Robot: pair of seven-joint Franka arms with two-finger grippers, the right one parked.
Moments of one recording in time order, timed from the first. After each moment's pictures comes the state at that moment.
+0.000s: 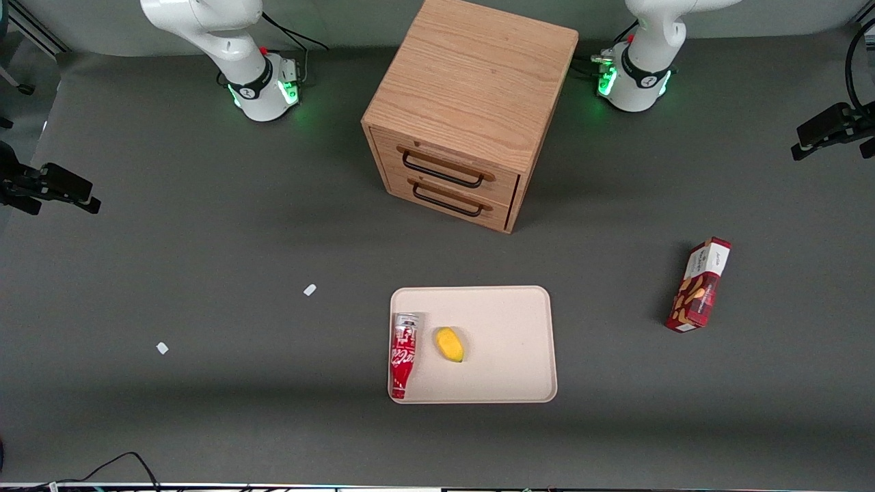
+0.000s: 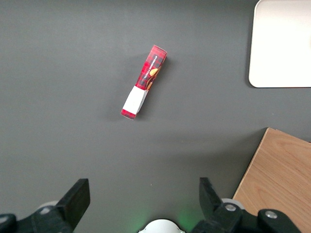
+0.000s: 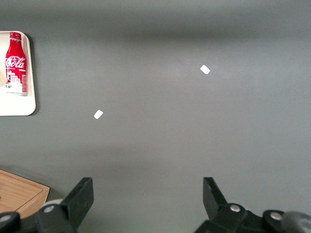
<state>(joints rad) 0.10 -0.08 -0.05 -1.56 0.00 1.43 0.04</state>
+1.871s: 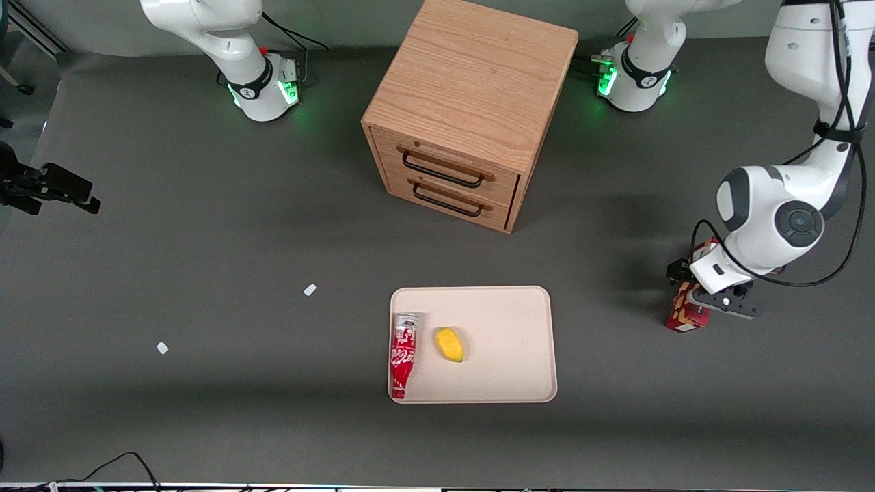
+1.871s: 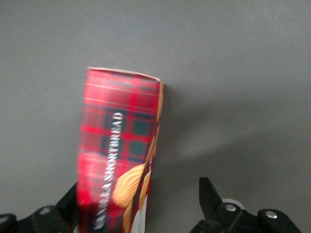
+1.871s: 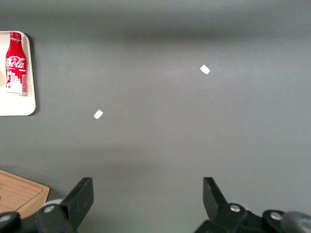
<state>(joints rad) 0.10 0.41 -0.07 -2.10 0.09 2.54 0.30</state>
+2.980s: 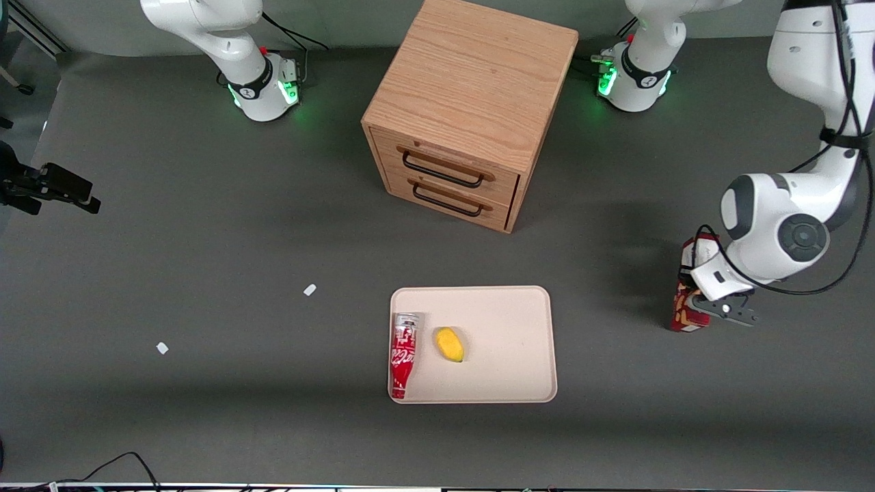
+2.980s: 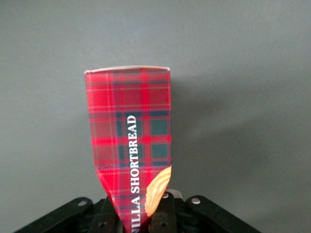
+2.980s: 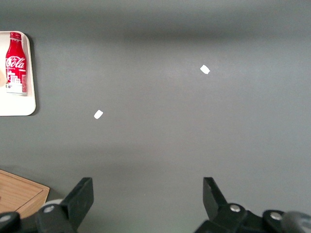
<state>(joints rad) 0.10 0.40 -0.07 -1.96 0.11 2.33 0.31</state>
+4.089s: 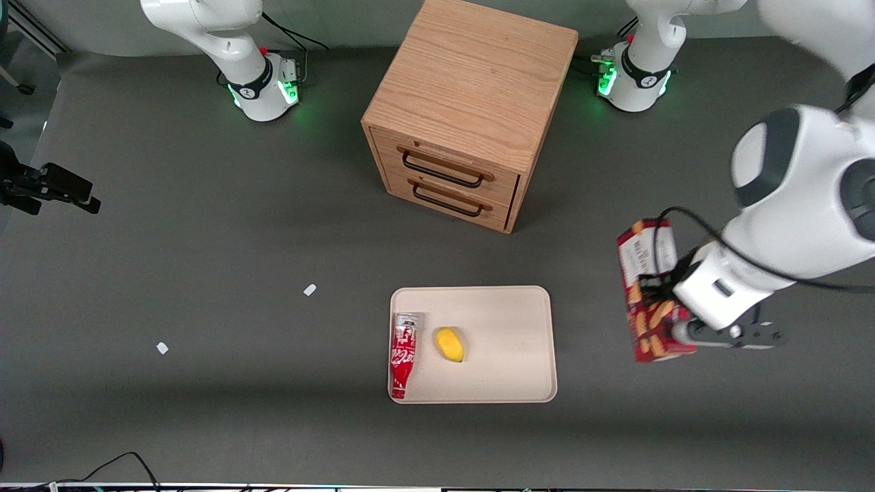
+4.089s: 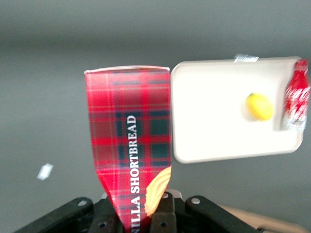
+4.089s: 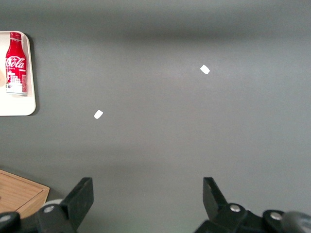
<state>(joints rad) -0.12 0.52 -0.19 -1.15 -0.02 1.75 -0.26</state>
